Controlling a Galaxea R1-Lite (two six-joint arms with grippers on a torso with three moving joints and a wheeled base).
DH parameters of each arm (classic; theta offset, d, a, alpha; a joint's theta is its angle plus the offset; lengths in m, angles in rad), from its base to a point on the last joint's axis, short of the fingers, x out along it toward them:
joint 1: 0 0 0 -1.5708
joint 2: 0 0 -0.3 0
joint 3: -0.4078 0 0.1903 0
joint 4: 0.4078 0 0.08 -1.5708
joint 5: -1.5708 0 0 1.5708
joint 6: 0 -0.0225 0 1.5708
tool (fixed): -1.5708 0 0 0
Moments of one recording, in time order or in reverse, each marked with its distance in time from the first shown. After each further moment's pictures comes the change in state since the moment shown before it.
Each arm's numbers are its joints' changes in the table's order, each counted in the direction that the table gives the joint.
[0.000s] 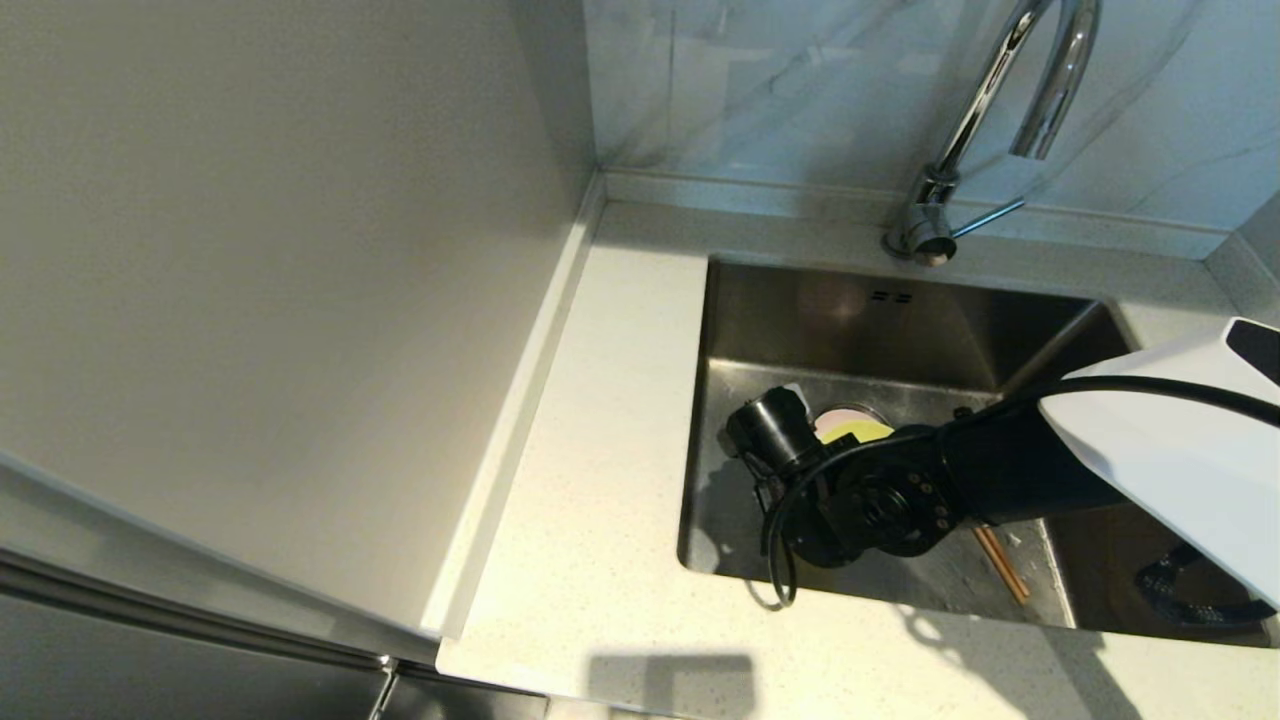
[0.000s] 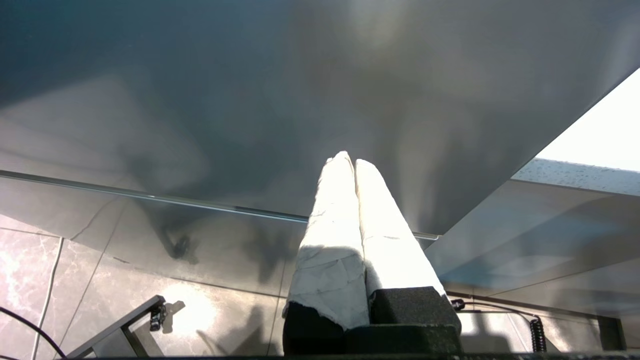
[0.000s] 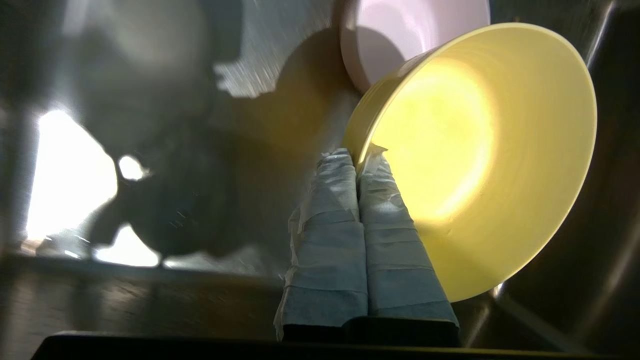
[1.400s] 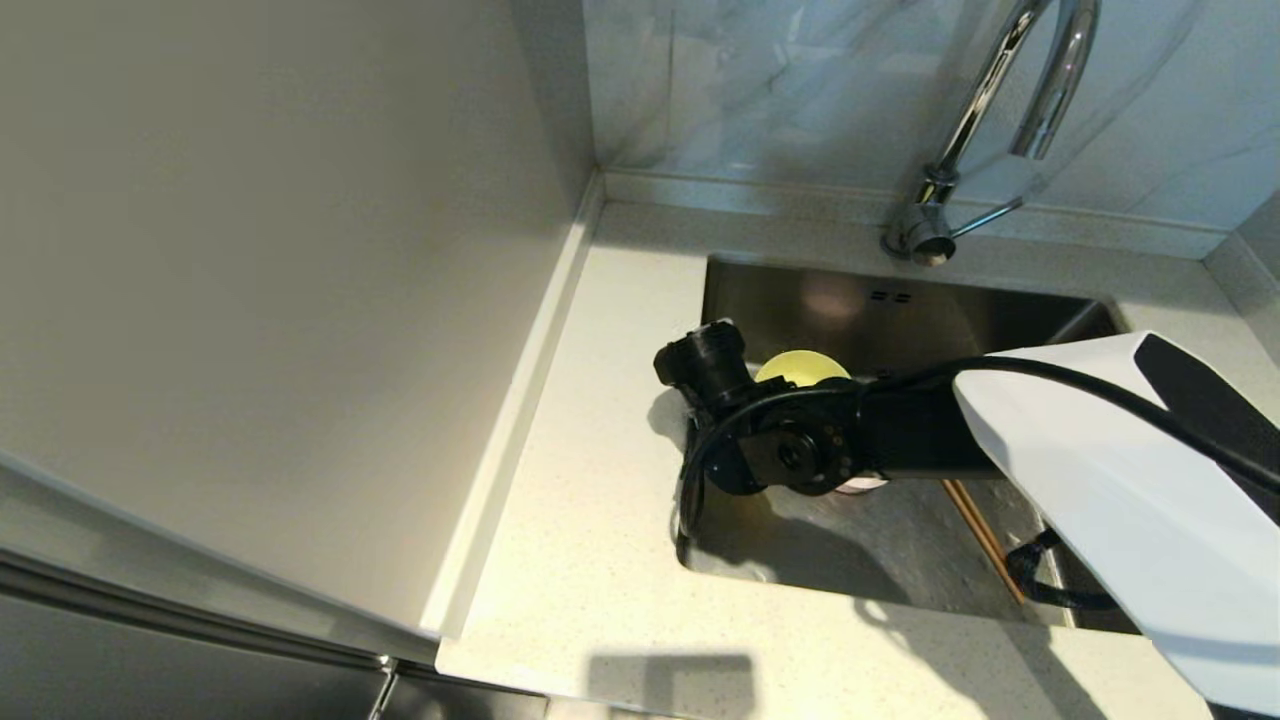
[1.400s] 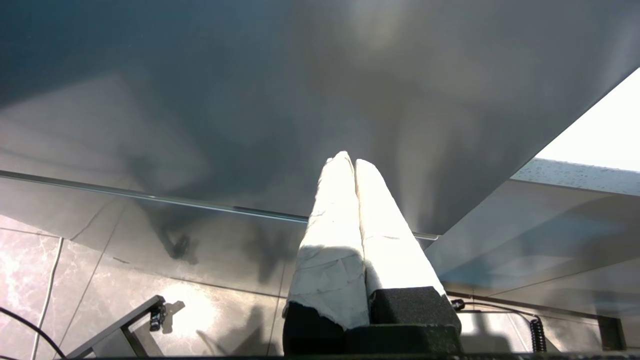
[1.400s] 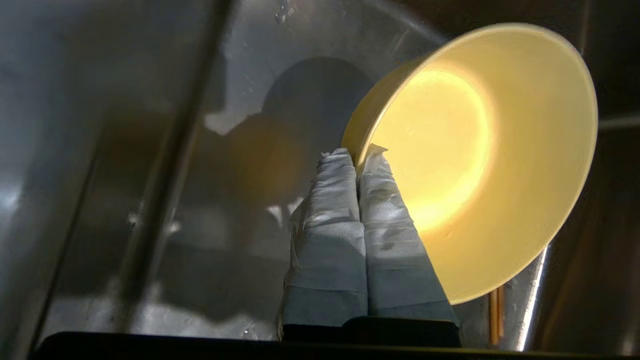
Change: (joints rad) left arm 0.000 0.000 0.000 0.000 -0.001 0.000; right arm 0.037 0.168 -0.423 0.001 0.063 0.153
